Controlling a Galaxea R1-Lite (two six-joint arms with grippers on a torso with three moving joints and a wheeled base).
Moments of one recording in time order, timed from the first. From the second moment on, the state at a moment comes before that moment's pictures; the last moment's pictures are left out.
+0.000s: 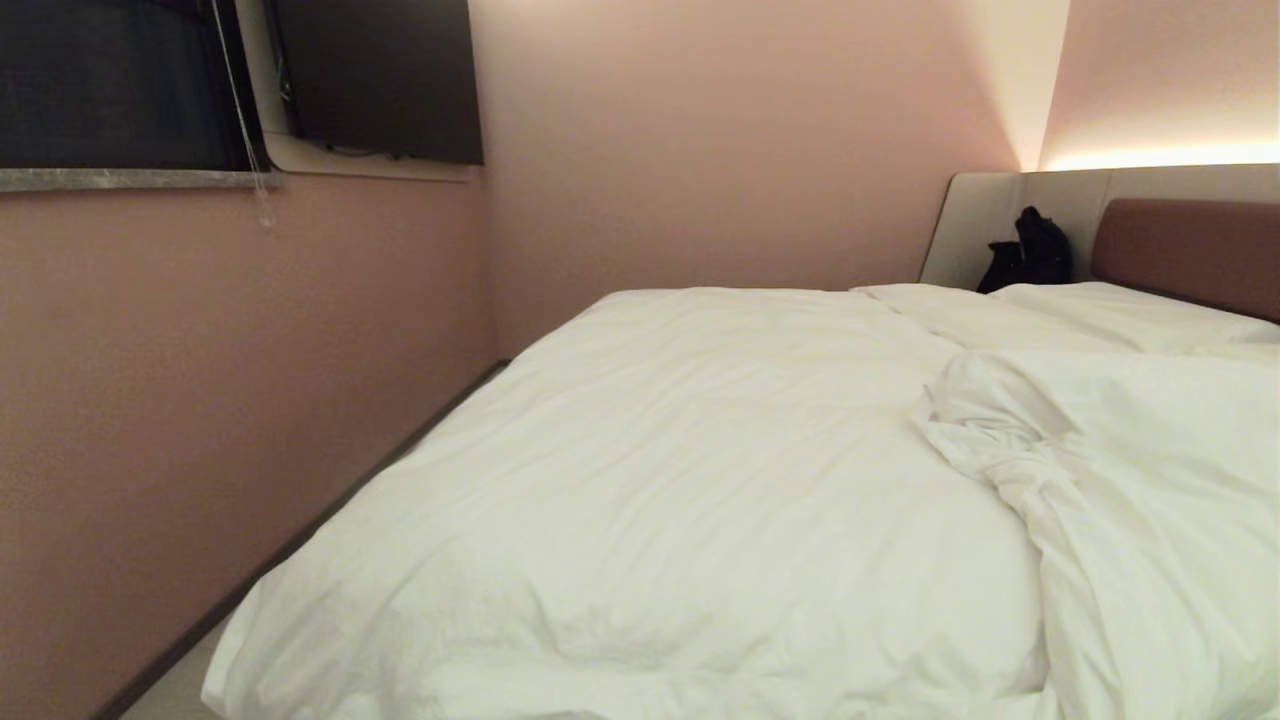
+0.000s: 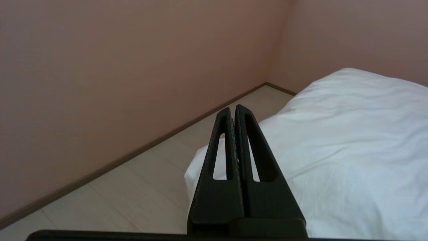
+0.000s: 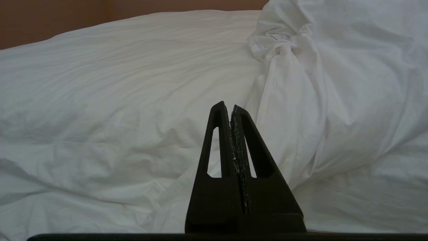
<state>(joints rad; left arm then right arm) -0.05 0.25 -0.41 0.10 0.49 -0.09 0.00 0.00 0.00 0.00 0.00 0.00</state>
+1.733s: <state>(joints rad) 0.00 0.00 -0.03 0.09 0.00 0.00 0.00 0.00 0.00 0.00 0.00 0.00</state>
